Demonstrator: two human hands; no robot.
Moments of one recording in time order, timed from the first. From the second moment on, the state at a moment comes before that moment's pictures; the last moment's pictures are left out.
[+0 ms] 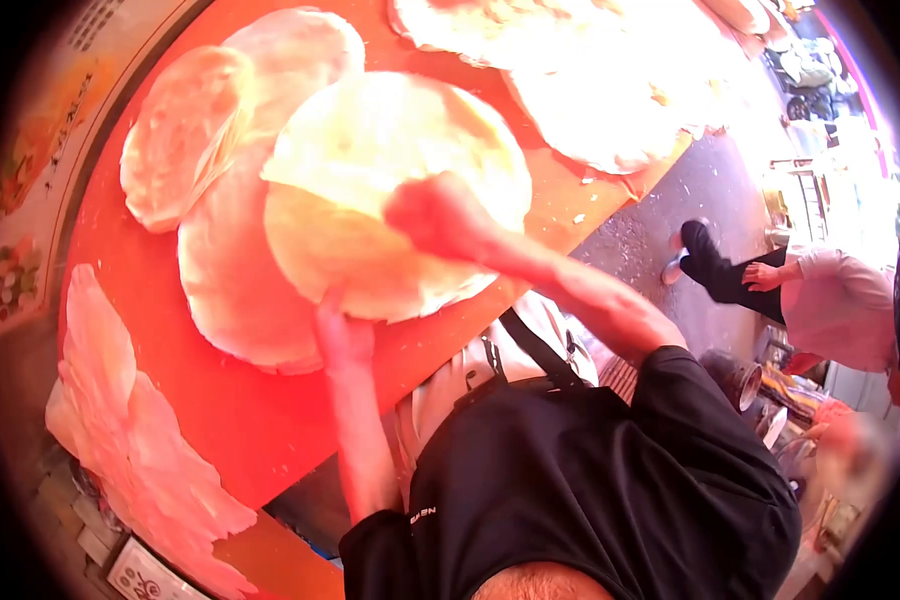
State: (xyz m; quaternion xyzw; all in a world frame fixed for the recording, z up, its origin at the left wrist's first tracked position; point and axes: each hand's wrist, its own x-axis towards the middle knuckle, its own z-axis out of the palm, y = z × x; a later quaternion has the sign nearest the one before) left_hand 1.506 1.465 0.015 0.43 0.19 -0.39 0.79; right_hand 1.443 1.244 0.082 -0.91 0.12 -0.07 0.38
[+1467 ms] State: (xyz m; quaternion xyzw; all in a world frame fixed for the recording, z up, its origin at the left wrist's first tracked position) left_hand 1.494 1.530 0.030 0.61 0.10 -0.33 0.71; right_hand 1.425 1.353 0.049 -0.78 0.17 -0.15 0.59
